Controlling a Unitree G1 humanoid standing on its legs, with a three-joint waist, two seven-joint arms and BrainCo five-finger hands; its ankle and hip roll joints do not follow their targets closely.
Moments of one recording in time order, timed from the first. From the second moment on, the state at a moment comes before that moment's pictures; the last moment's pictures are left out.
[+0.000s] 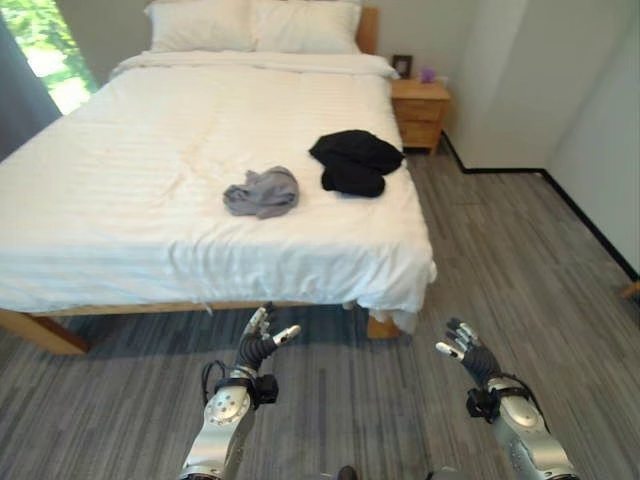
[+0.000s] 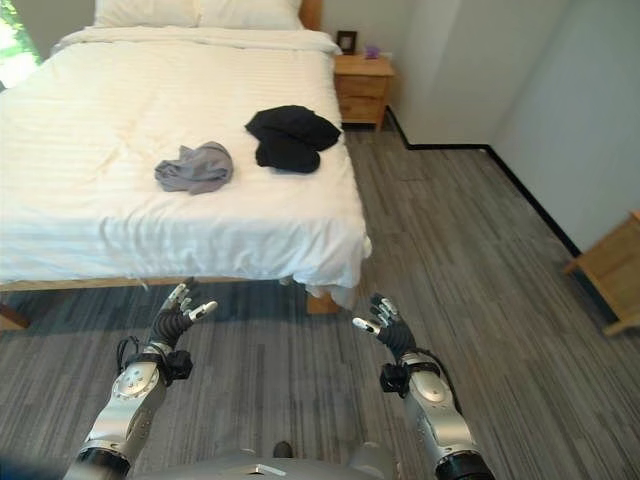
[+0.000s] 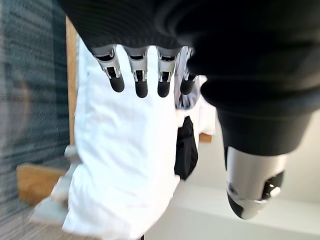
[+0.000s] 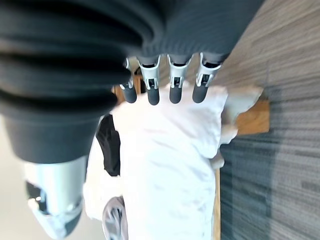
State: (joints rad) left arm 0.09 0.30 -0.07 0.26 -0.30 -0.11 0.04; right arm 0.09 -0.30 0.19 0.31 0.40 -0.08 0.04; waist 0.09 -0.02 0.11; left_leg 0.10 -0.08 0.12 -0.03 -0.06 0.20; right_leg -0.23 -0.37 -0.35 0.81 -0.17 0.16
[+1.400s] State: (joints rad) left arm 0.17 0.50 -0.25 0.17 -0.35 -0.10 -0.11; right arm -0.71 -0.79 0.30 0.93 0.09 -0.03 -0.05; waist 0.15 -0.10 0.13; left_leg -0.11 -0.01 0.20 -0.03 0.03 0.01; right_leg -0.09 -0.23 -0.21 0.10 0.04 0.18
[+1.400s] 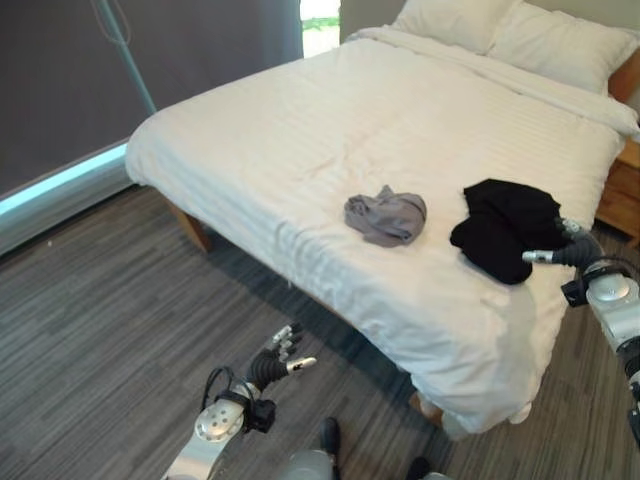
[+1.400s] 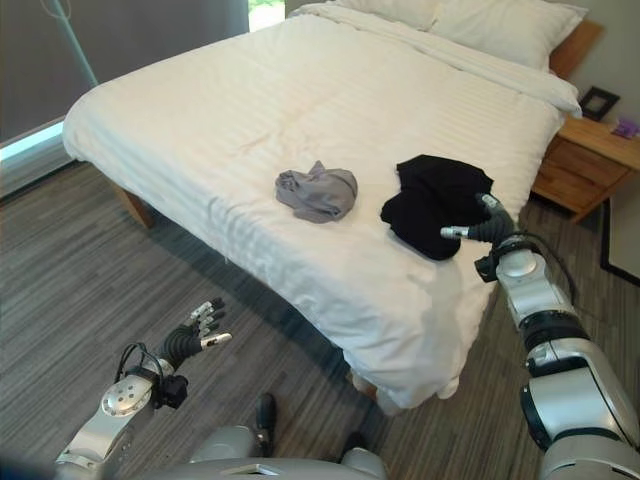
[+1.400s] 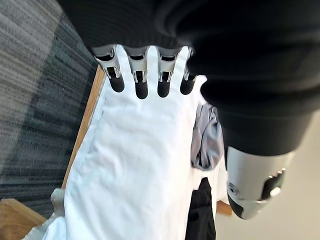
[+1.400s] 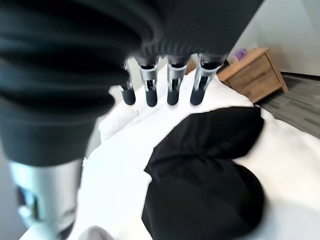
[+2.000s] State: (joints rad) left arm 0.18 0.51 -0.32 0.13 -0.43 -0.10 -0.11; right arm -1.18 -0.87 0.50 1.35 0.02 0.00 -0.13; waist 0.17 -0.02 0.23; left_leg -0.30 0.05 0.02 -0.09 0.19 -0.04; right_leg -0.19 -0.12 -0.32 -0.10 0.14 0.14
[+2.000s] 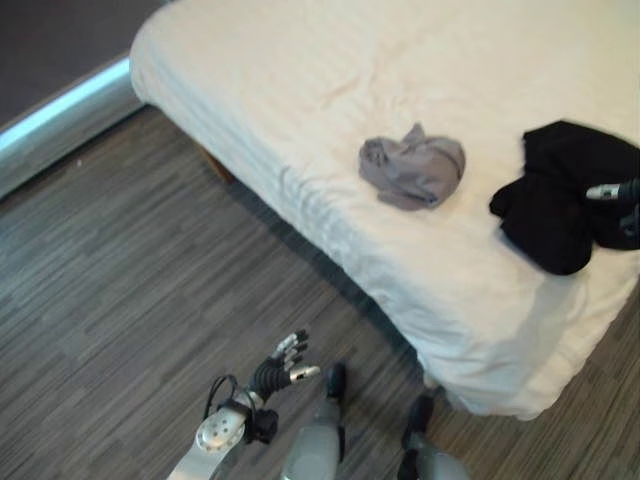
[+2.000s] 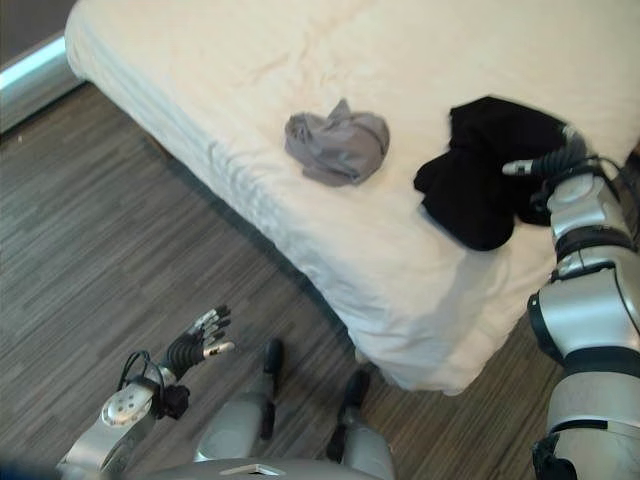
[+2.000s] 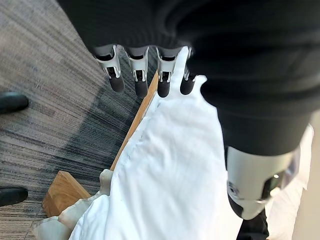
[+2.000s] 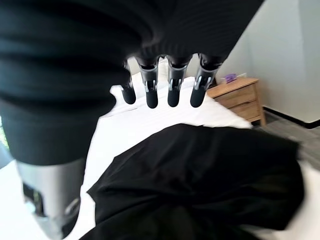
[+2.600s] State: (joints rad) left arm -0.03 0.49 -0.37 0.11 -0.43 -0.11 0.00; right arm -1.29 -0.87 0.51 1.43 -0.07 -0.02 -0.20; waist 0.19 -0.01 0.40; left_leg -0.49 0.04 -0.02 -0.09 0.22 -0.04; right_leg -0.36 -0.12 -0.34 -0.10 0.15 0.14
